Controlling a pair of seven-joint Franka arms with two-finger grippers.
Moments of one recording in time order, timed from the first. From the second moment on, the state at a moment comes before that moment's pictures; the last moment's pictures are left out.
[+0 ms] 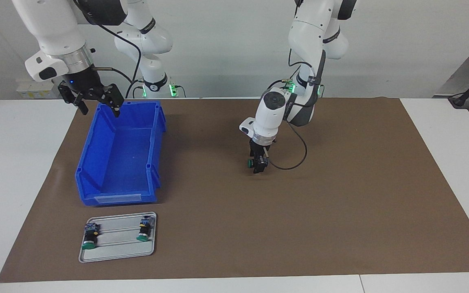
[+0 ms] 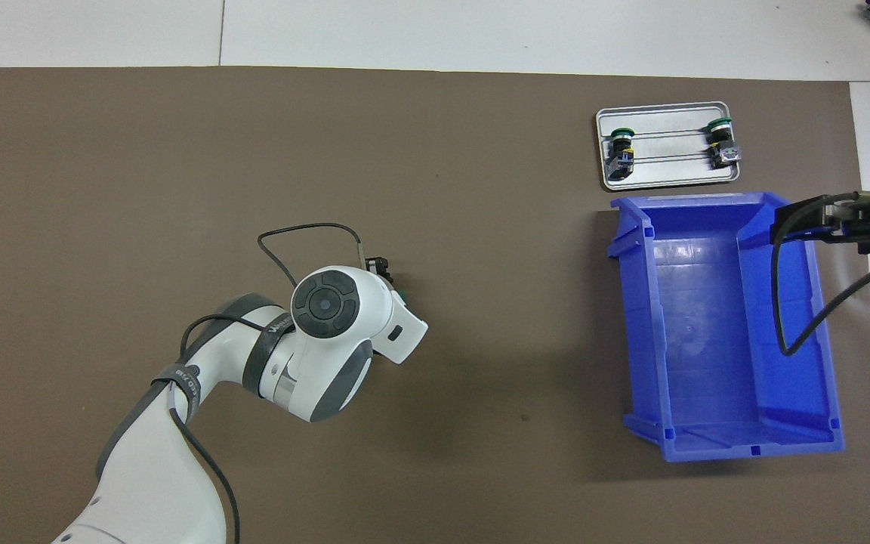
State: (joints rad) left arm -0.60 0.33 -0.03 -2.08 -0.09 2.56 0.97; right arm 0.03 -0.03 -0.01 -1.61 -0.02 1.62 0.14
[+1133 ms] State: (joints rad) left arm -0.61 0.33 -0.03 -2.09 -0.09 2.64 0.97; right arm 0.03 -0.04 -0.01 -1.61 -0.02 1.59 0.09
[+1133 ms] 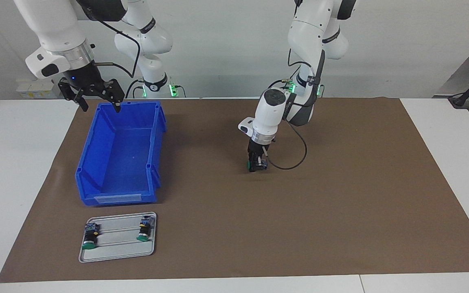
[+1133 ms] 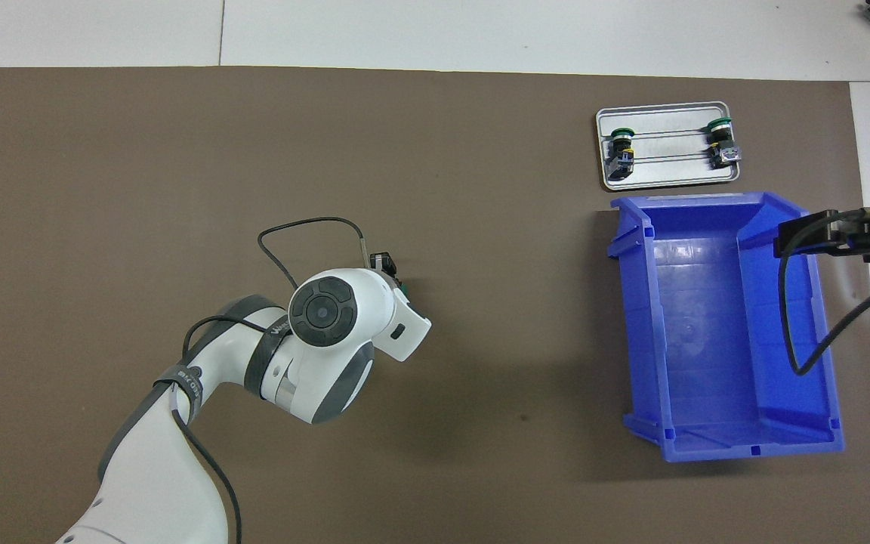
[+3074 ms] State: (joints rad) left arm -0.42 0.32 -0.01 -1.62 -0.25 1.99 0.91; right arm 0.03 -0.05 -0.01 -1.62 -0.02 1.58 0.10
